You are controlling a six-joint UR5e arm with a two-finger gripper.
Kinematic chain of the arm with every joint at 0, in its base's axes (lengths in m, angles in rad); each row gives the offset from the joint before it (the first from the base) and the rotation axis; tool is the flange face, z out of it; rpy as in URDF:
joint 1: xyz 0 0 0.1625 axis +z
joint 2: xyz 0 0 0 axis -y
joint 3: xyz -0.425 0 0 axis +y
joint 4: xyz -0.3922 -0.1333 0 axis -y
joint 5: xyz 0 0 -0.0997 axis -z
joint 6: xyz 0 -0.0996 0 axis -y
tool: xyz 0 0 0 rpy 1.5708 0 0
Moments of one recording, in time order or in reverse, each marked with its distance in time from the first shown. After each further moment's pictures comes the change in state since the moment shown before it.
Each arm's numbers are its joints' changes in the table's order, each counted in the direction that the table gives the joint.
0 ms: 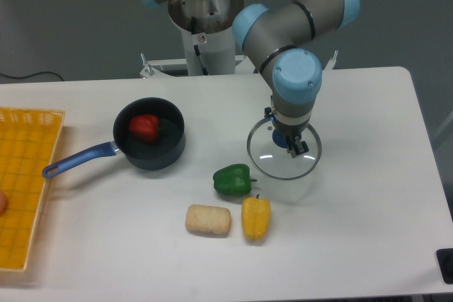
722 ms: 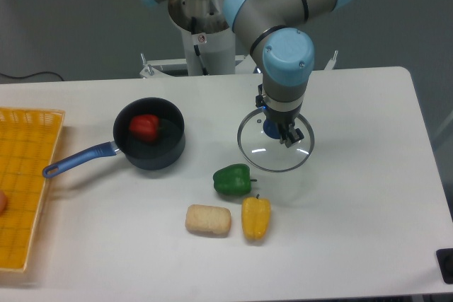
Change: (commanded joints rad) arm -0.018 0.035 -0.002 -0.017 -0.002 -0.126
